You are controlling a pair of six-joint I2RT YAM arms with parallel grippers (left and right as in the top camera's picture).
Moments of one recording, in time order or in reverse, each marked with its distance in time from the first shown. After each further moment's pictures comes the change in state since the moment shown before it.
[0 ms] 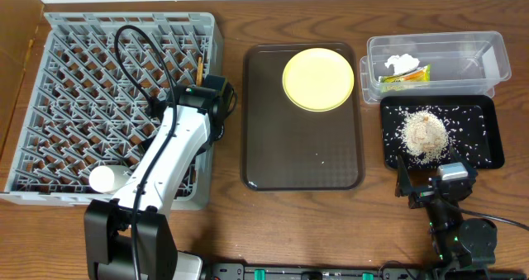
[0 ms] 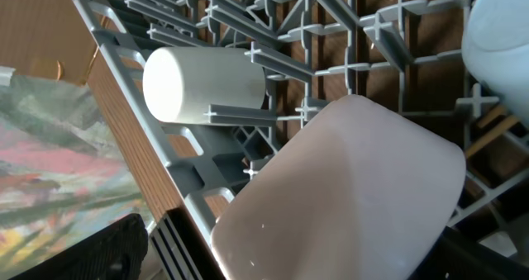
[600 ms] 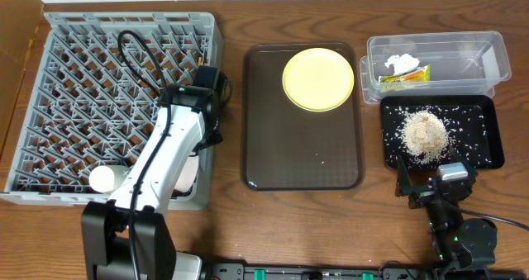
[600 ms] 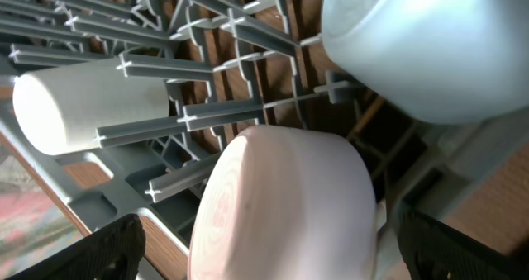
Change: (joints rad) left arm 0.035 -0.004 -0.003 0.175 0.213 0.258; right arm 0.000 0.000 0.000 0.000 0.000 0.000
